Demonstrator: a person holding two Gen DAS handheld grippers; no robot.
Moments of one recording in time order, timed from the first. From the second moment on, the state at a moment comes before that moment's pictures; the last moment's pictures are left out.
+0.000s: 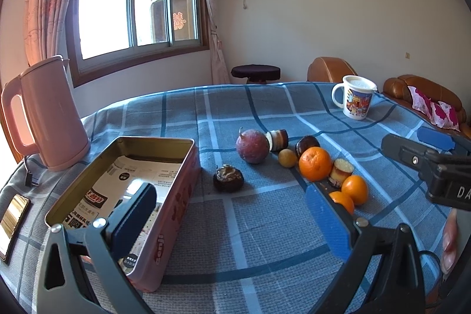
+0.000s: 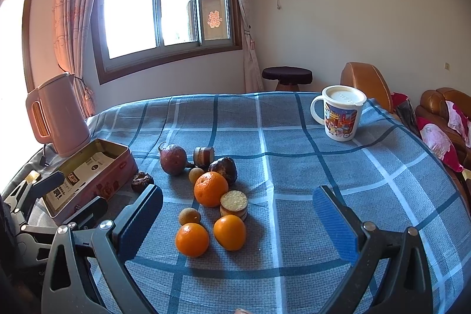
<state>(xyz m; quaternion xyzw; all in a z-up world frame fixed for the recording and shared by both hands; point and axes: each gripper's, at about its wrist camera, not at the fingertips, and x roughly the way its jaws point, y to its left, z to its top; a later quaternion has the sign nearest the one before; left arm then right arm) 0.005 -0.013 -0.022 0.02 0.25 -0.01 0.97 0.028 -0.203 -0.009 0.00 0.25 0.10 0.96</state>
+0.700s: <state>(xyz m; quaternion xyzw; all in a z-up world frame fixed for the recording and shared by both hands) 0.014 -0.038 -0.030 0.03 0.27 -0.03 0.96 0.033 -0.225 -0.020 0.02 0.26 0.09 0.96</state>
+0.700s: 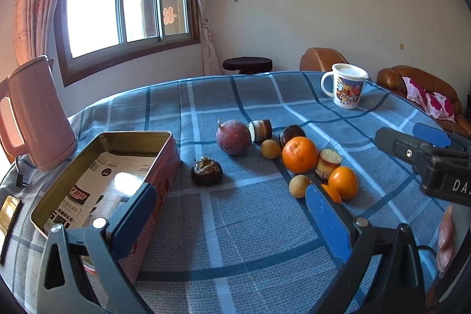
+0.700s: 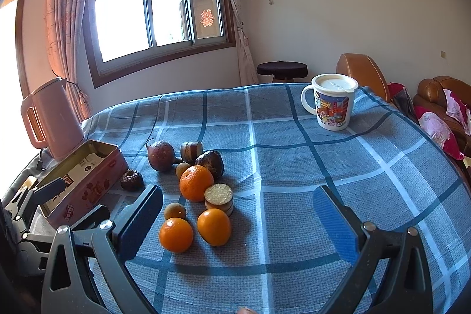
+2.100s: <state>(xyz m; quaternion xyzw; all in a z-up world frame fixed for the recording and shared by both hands) 0.046 -0.046 -0.047 0.00 0.35 -0.12 0.93 0.059 -0.212 -0.055 0.00 0.35 0.16 0.92</state>
